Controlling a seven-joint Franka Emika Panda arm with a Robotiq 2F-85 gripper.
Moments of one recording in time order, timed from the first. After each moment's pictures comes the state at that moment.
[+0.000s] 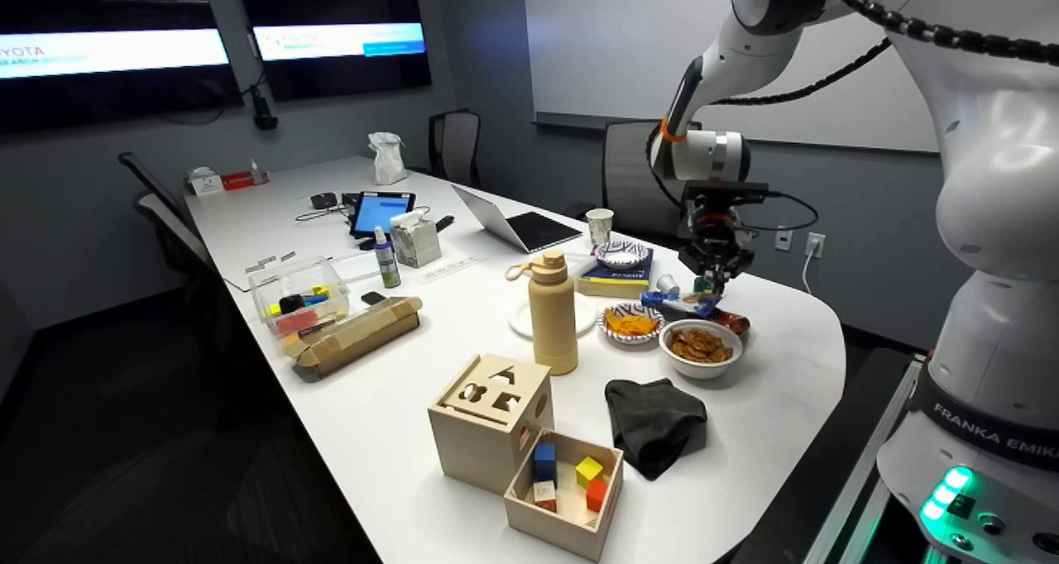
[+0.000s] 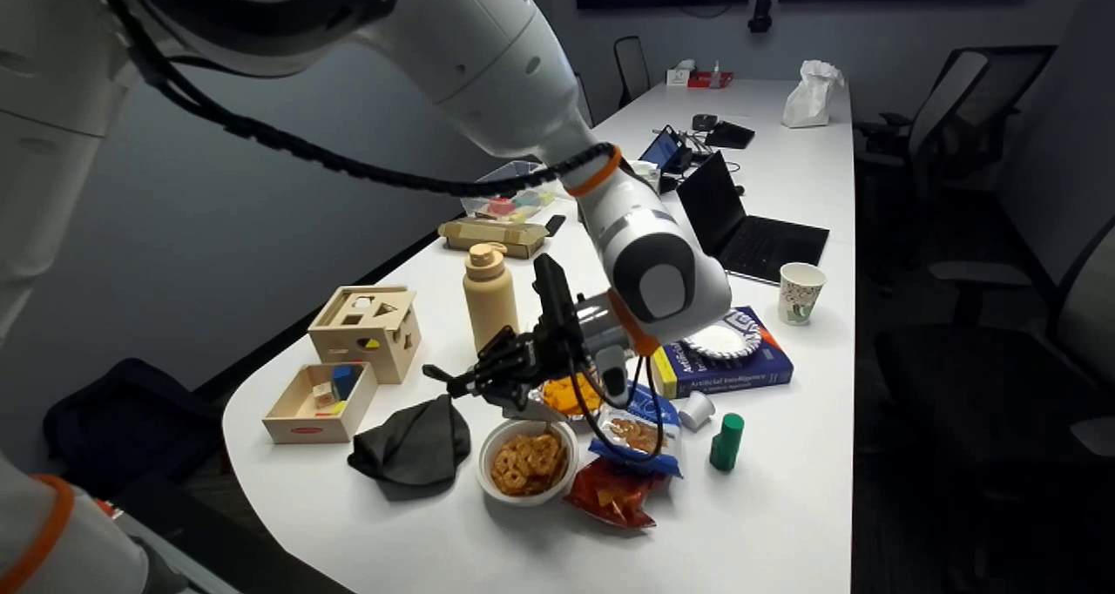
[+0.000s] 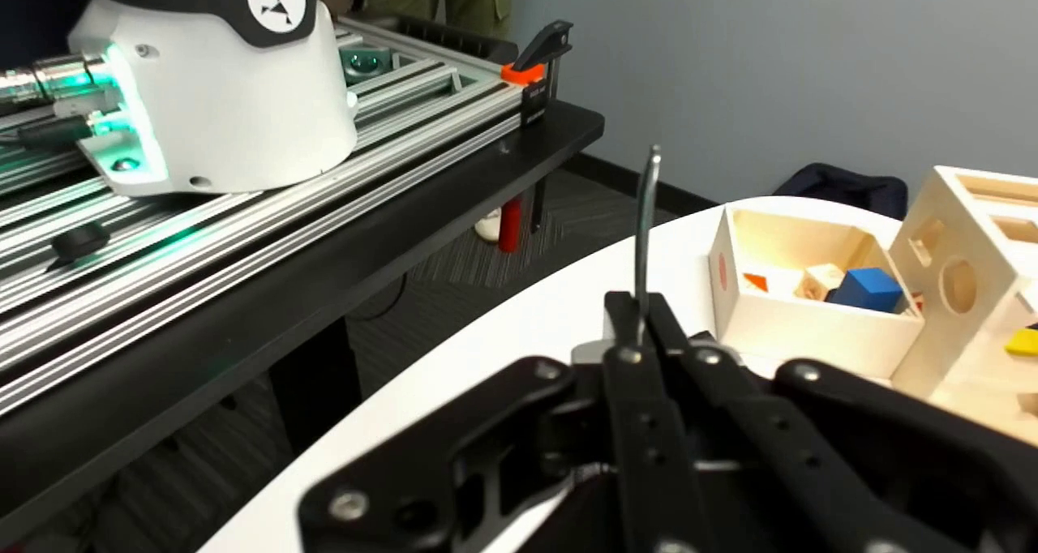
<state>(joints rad) -0.31 0.67 -0.31 -1.89 0.47 1.28 0.03</state>
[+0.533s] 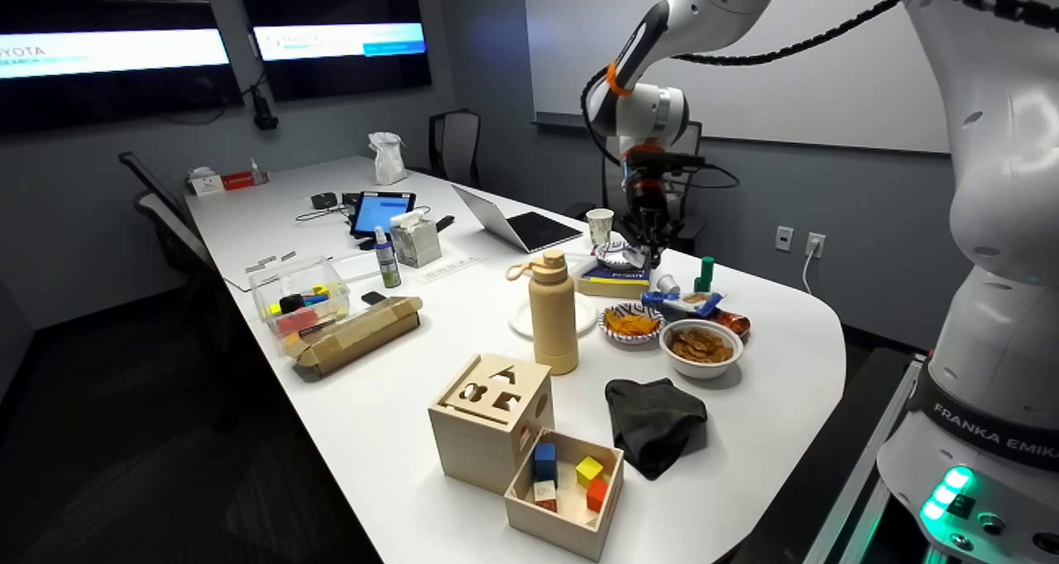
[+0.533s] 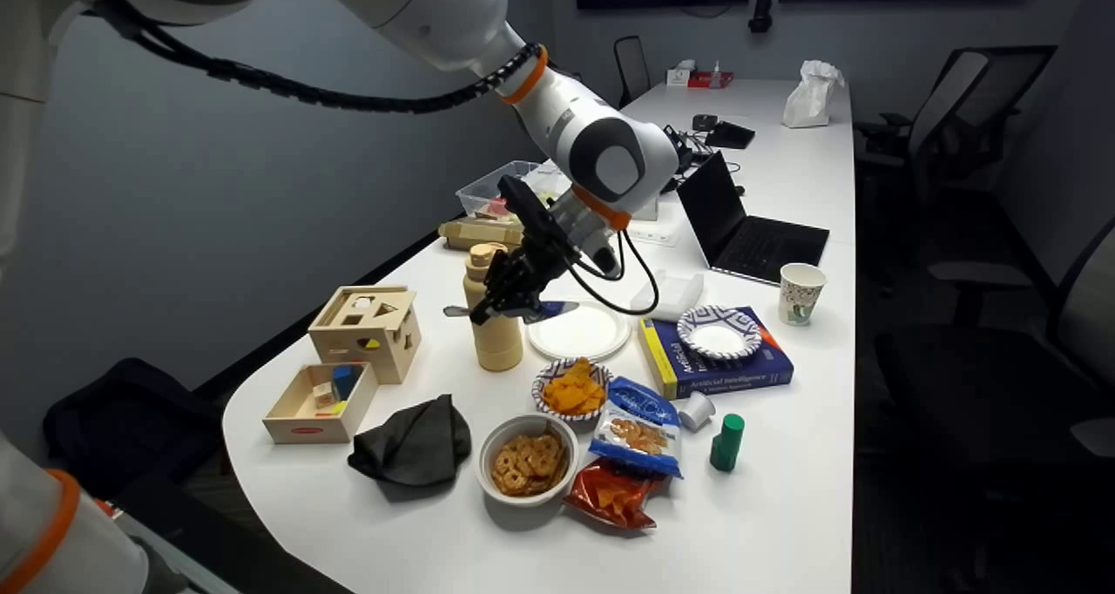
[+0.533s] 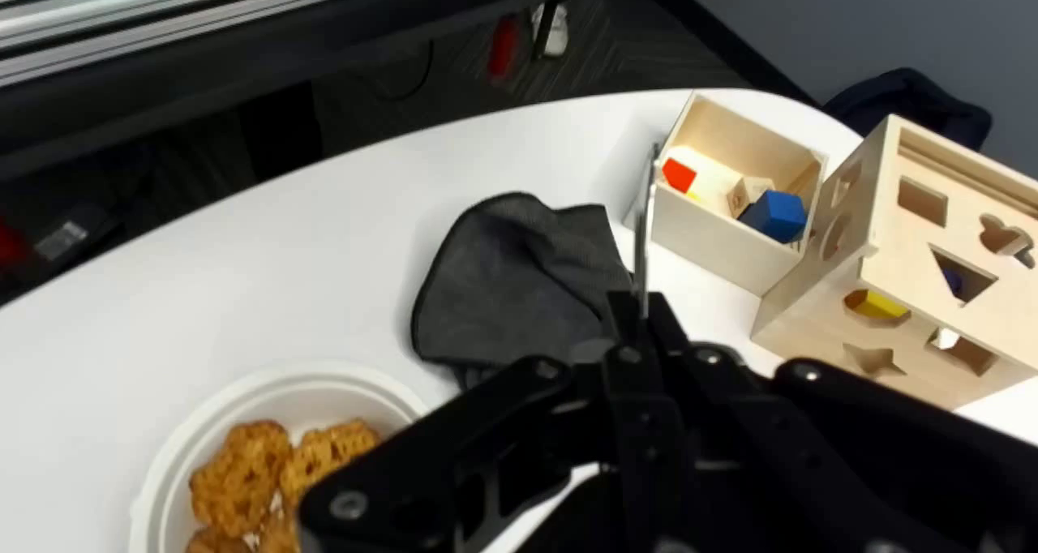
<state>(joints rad) -0.21 0.55 -0.18 -1.78 0.40 1.46 0.03</state>
